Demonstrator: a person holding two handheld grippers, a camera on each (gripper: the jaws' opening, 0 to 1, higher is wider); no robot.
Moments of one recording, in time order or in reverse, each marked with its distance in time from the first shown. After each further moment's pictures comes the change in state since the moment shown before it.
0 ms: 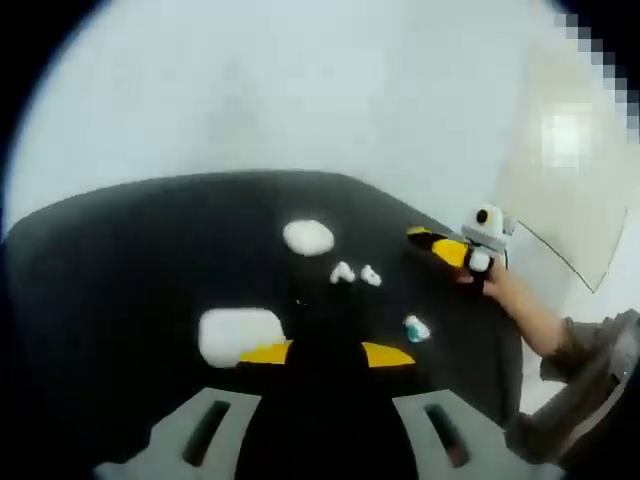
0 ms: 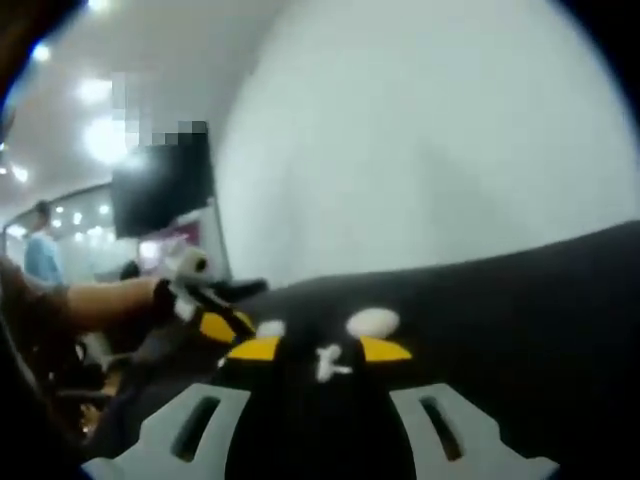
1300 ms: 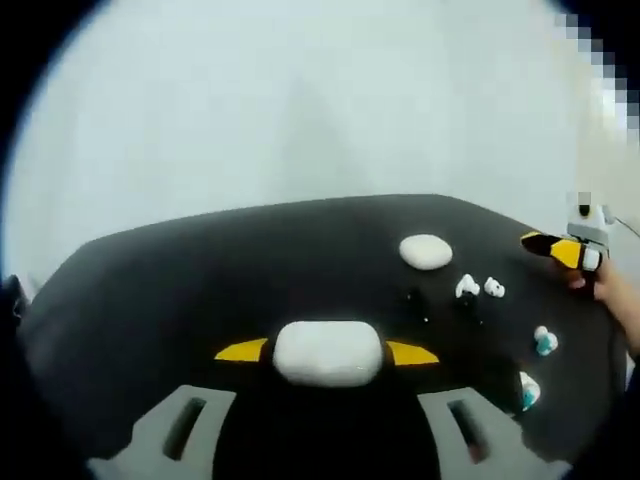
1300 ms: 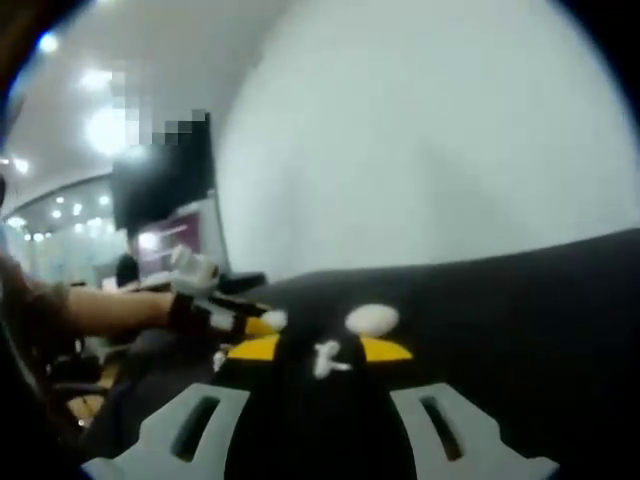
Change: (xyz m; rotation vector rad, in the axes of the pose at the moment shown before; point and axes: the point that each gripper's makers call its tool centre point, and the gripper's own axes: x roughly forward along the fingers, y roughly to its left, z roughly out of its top) left arm 0.021 0.076 -0.007 0.063 -0.112 0.410; right arm 0.003 -0.003 -0.002 -0.014 0.019 -0.004
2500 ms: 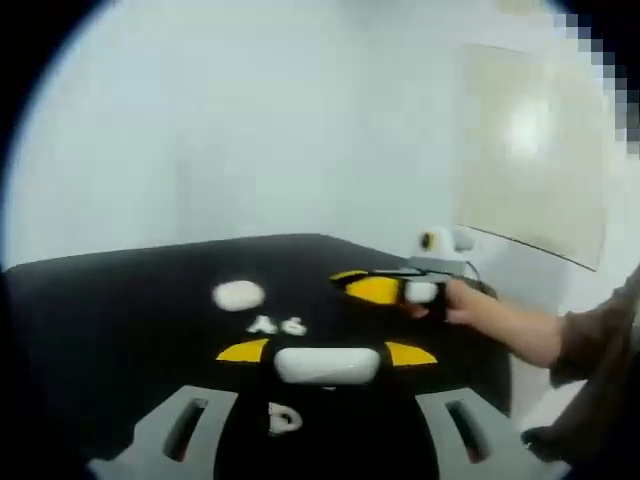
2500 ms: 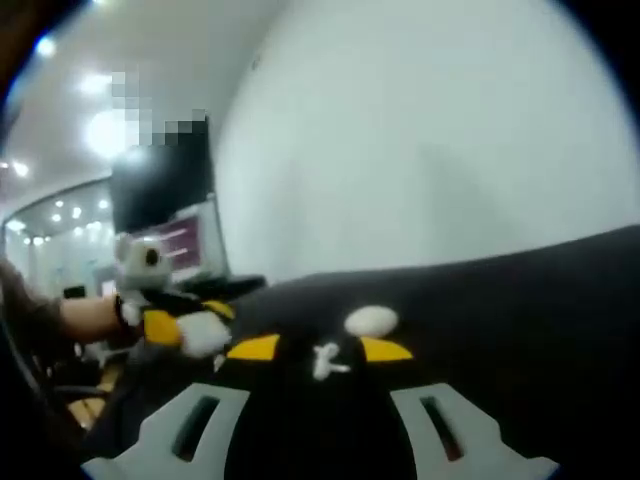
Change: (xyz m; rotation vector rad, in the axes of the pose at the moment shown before) left arm -0.082 -0.178 0.020 0.038 -0.151 -0.525; right arm -0.002 0.000 0.000 0.008 -0.009 -0.003
